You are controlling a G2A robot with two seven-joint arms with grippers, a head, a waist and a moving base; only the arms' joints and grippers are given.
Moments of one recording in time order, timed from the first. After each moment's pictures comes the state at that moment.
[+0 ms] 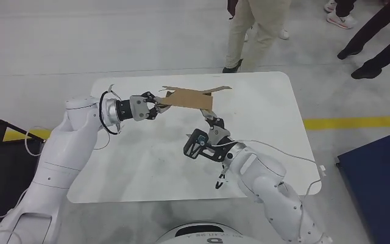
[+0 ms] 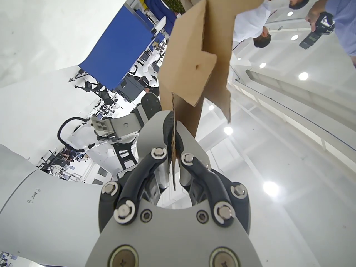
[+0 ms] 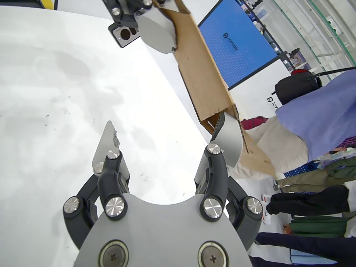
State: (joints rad) left arm 1.04 -0.96 -1.19 -1.47 -1.08 0.81 -0.89; right arm -1.52 -1.27 1.03 -2.12 -1.90 -0.36 0.39
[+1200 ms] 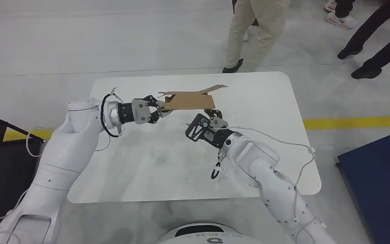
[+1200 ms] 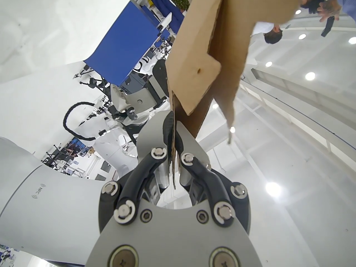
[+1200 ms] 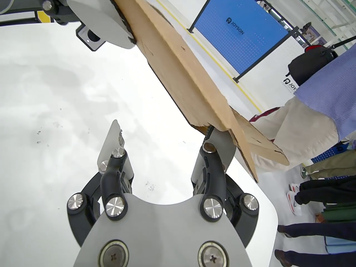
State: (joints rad) left arm 1.06 -0.95 -1.18 -1.49 -1.07 0.81 -0.90; right arm -1.42 -1.29 1.03 -1.98 -1.74 -0.33 0.39
